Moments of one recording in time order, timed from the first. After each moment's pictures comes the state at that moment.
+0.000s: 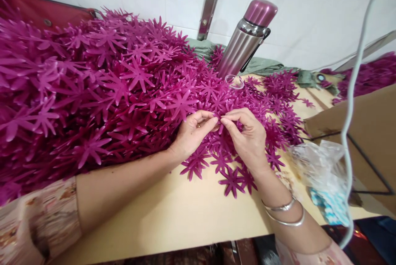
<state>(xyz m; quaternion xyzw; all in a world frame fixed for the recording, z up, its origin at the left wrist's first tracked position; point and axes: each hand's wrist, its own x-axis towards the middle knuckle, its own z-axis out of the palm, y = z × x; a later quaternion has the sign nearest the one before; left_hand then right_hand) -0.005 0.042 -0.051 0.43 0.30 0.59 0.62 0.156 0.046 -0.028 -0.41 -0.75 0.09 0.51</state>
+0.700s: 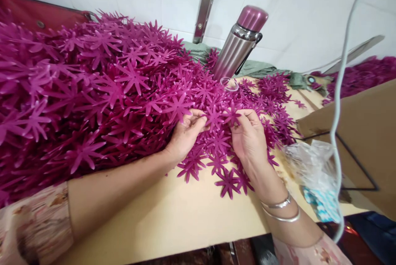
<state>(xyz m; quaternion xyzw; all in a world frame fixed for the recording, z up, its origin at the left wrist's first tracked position) -0.003 0.045 -0.054 0.37 0.32 0.61 0.62 0.166 0.067 -0.047 -0.40 -0.46 0.42 0.67</state>
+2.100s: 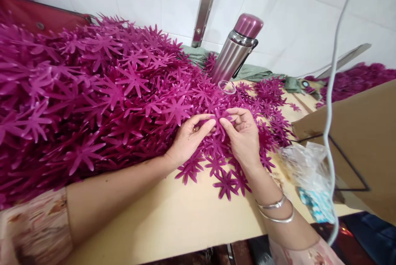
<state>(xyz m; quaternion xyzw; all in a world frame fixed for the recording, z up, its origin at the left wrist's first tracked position) -0.004 0.039 -0.052 0.49 0.33 0.58 0.55 0.156 0.054 -0.036 -0.44 -0.59 0.32 0.59</state>
